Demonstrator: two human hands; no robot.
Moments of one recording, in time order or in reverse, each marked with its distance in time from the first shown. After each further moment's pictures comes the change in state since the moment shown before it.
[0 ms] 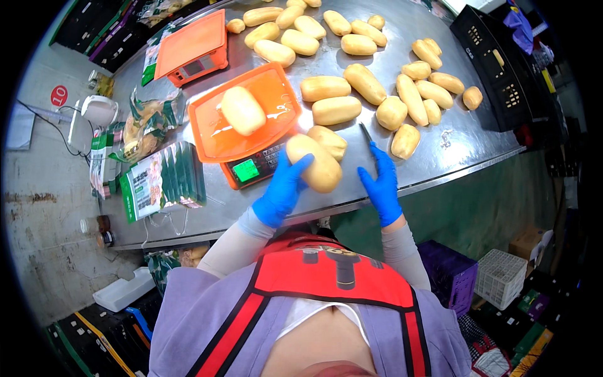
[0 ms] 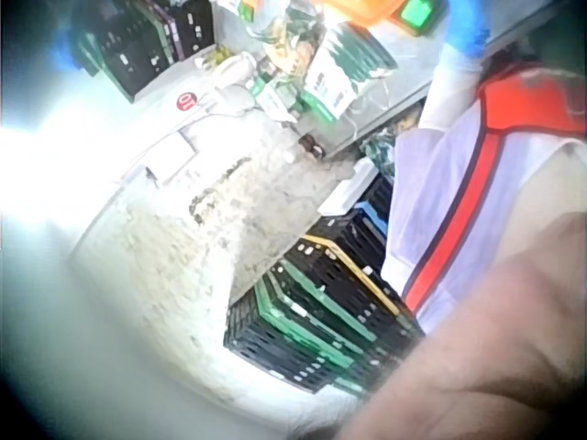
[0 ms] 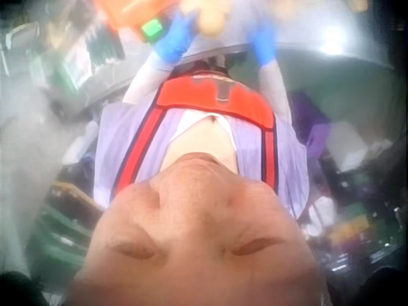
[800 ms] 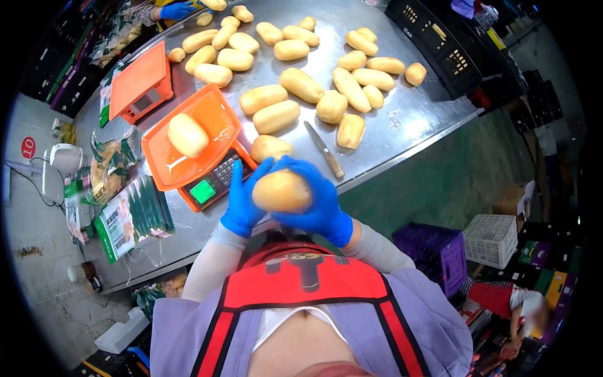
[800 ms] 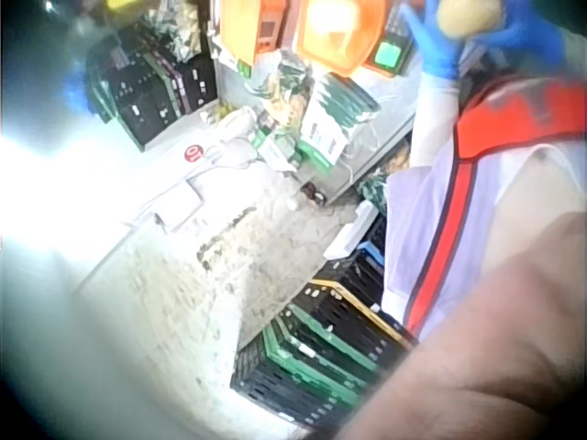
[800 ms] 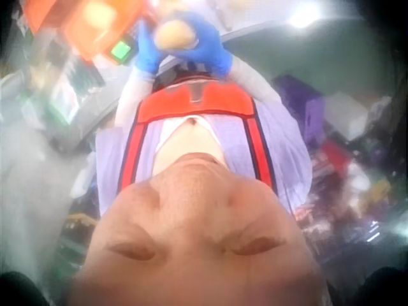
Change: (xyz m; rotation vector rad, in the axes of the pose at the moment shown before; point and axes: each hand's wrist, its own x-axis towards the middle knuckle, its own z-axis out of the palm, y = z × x) left_hand 0.005 -0.027 -0.008 -0.686 -0.424 -0.418; right_hand -0.018 -0.112 -0.053 0.653 -0.054 -0.332
